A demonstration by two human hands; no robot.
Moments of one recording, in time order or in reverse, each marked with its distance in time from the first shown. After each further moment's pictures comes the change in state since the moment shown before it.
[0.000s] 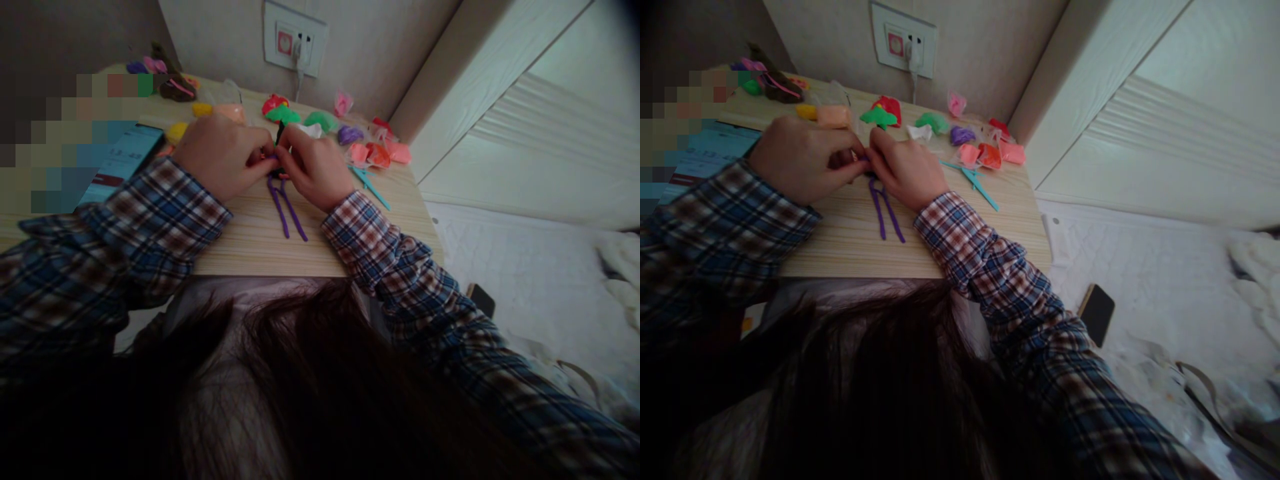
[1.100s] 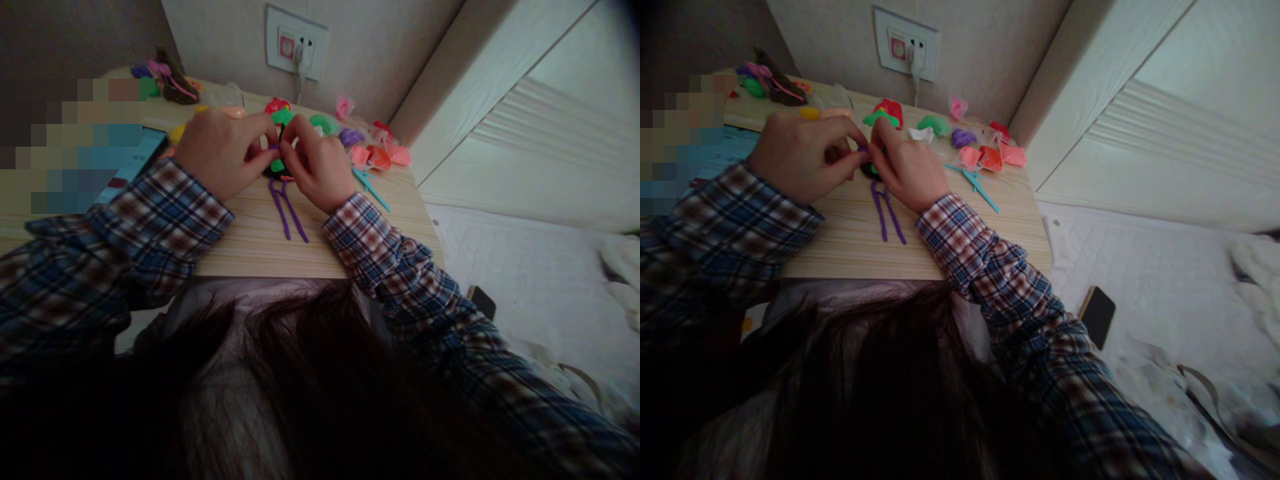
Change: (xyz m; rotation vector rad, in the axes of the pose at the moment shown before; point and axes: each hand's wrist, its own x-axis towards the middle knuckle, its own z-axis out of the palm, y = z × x) left_hand 0.007 -0.005 0.013 -0.132 0.342 0.063; right_hand 0.002 0.002 0.006 0.031 0.170 -0.037
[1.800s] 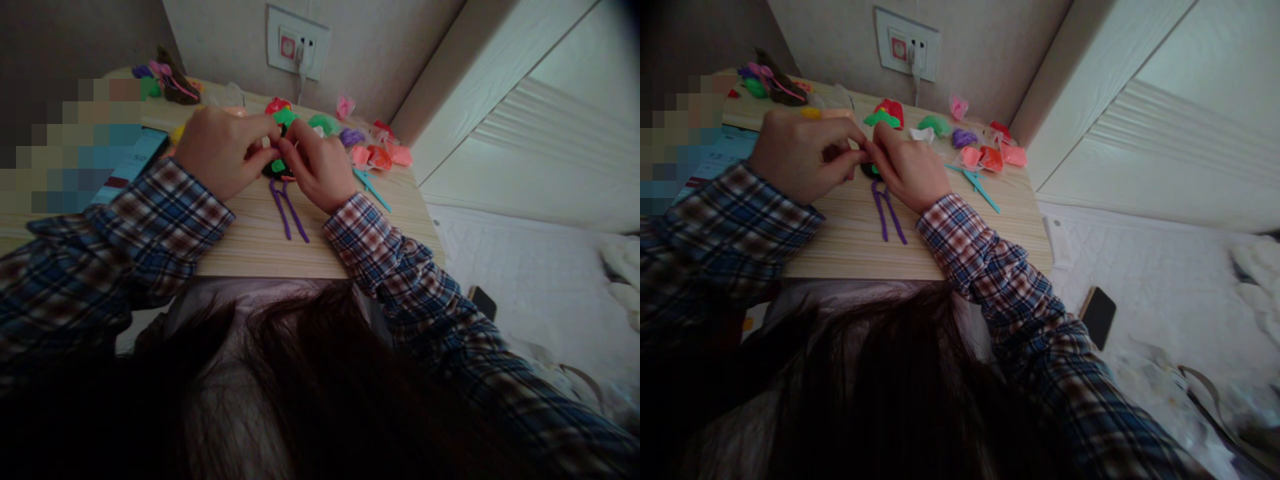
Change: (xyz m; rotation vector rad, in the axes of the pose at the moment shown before) left_hand -0.001 -0.001 -0.003 -0.054 0.019 0.033; right_hand -0.001 -0.001 -0.003 -0.002 -0.002 0.004
